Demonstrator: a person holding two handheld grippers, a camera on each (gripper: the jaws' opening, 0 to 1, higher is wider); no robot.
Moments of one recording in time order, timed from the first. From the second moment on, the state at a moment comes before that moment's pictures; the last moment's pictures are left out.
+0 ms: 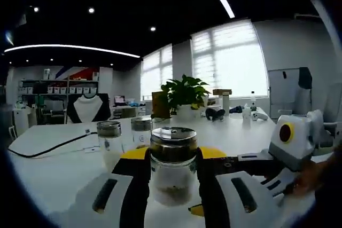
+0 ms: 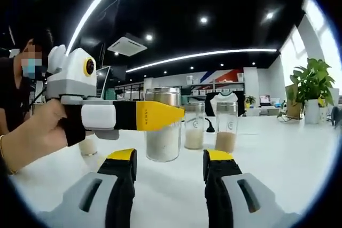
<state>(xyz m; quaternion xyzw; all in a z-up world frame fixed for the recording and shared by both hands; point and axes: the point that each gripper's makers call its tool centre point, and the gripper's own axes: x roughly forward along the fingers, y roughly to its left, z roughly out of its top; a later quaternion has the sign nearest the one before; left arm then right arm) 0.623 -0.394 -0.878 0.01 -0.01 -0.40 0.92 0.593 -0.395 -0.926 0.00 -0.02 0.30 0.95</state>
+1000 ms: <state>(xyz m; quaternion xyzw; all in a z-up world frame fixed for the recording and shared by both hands) 0.599 -0.412 -0.884 0.00 -0.01 -0.48 0.88 0.589 -0.387 -0.927 0.00 -0.01 0.31 0.95</state>
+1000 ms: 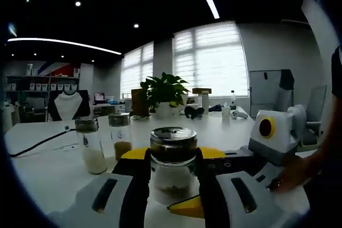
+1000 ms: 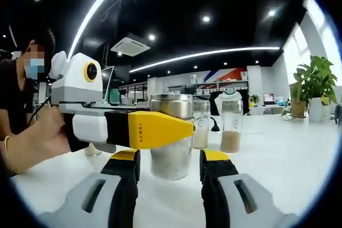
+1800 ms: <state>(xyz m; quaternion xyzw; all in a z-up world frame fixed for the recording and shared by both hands) 0.584 -0.422 -0.887 0.00 -0.01 -0.52 0.86 0.589 -0.388 -0.928 0.01 -0.01 0.31 0.95</state>
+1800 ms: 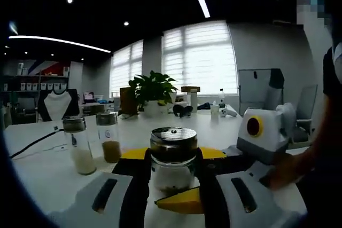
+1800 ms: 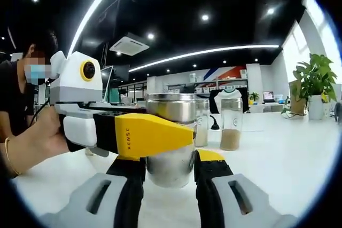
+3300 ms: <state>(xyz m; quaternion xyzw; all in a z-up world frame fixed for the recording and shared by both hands) 0.598 -0.422 -0.881 -0.04 0.00 -0.35 0.94 0.594 -0.404 -0.924 -0.03 -0.02 0.27 0.96</state>
